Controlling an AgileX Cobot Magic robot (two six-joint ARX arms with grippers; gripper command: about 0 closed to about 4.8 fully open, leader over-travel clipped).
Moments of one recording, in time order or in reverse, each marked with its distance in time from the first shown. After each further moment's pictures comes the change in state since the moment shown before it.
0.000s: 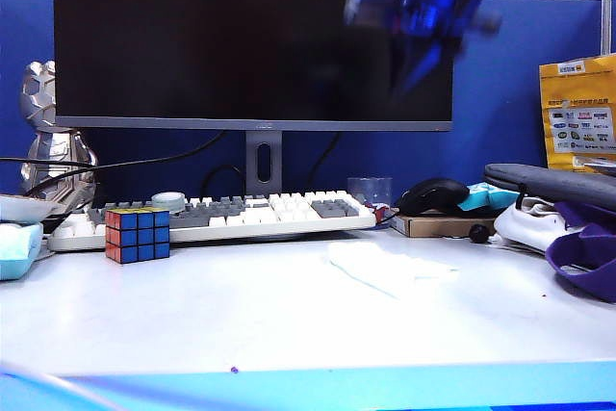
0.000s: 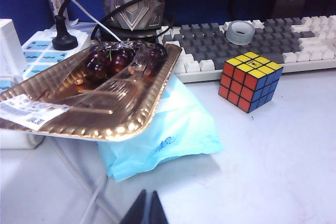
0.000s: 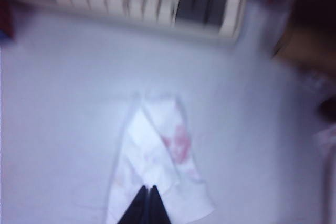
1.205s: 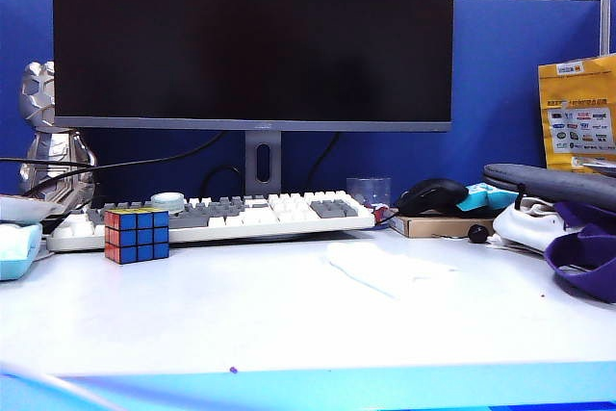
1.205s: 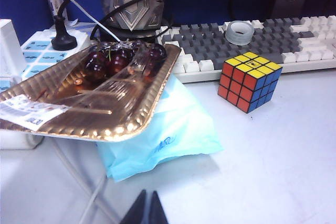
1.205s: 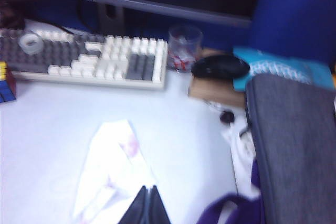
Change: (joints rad) left arm 0.000 0.000 0.000 0.000 0.000 0.000; right arm 0.000 -0.874 -0.657 0.241 0.158 -0.016
